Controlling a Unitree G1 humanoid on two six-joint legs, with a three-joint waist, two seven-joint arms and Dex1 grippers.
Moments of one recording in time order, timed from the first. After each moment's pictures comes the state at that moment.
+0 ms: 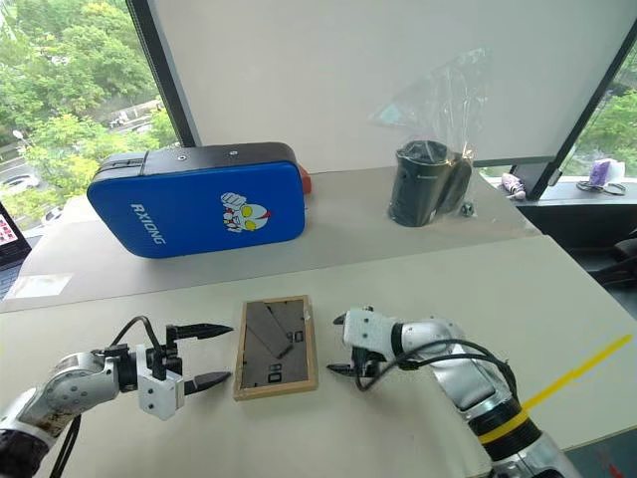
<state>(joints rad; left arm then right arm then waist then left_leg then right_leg) -0.23 0.84 -0.11 0.44 0.28 -1.14 -0.64 -0.43 -0.56 0.36 -0.12 0.03 0.39 1.01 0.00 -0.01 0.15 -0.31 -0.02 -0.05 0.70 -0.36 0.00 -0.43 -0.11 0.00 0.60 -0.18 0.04</state>
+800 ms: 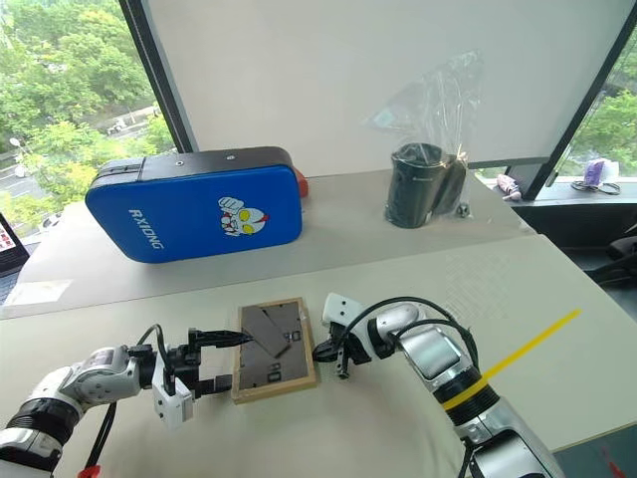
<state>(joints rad) -0.42 0.76 -0.18 0.67 0.63 -1.45 -0.36 -0.60 -0.45 0.45 0.03 0.09 0.58 1.14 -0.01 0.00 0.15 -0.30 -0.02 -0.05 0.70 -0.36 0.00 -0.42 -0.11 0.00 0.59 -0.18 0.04</state>
